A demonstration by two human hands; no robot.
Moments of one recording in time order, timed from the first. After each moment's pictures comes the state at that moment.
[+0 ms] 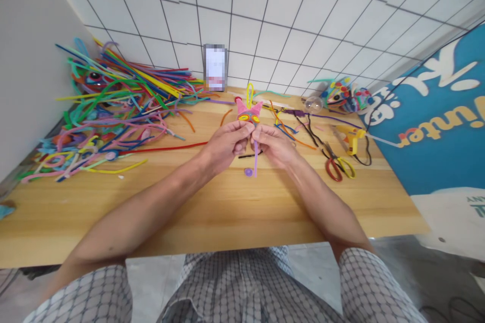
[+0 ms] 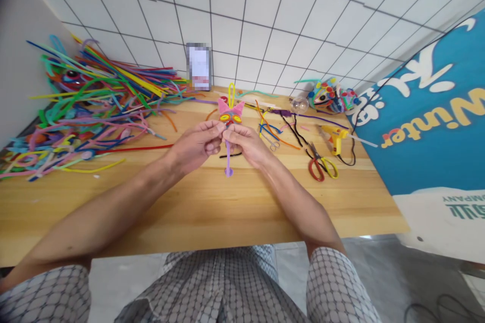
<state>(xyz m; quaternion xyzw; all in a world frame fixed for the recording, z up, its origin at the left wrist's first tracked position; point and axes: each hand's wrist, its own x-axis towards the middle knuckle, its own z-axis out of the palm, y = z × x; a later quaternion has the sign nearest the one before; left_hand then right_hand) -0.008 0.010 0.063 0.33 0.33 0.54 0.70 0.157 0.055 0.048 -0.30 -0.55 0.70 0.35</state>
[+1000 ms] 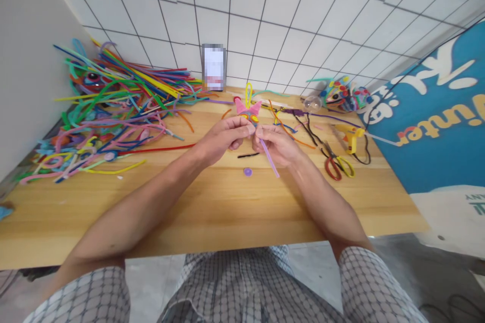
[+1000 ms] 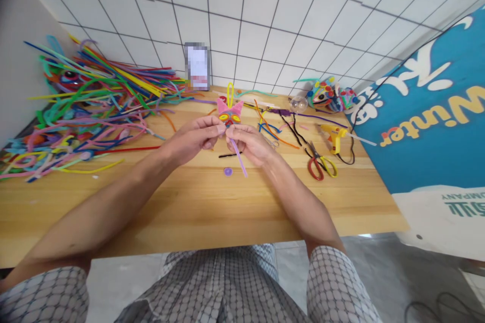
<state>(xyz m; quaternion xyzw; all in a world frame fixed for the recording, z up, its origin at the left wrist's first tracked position) -0.026 0.024 0.061 0.47 0.33 0.51 0.64 0.165 0.064 0.049 -0.25 -0.53 0.74 0.33</state>
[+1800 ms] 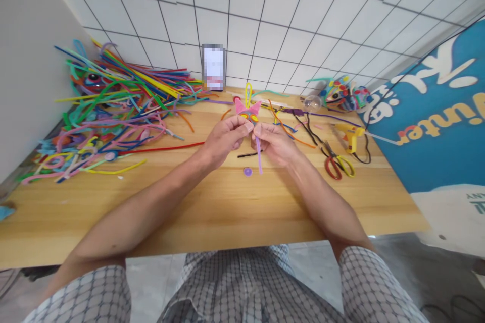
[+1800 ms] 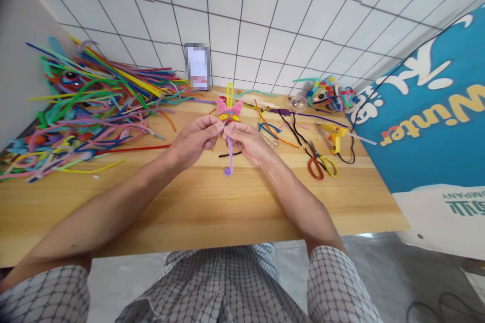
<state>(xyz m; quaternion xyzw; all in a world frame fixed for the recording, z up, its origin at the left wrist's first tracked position) -0.013 0.015 0.059 0.43 0.35 0.56 0.61 0.158 0.058 0.048 -0.28 -0.54 0.72 0.35</state>
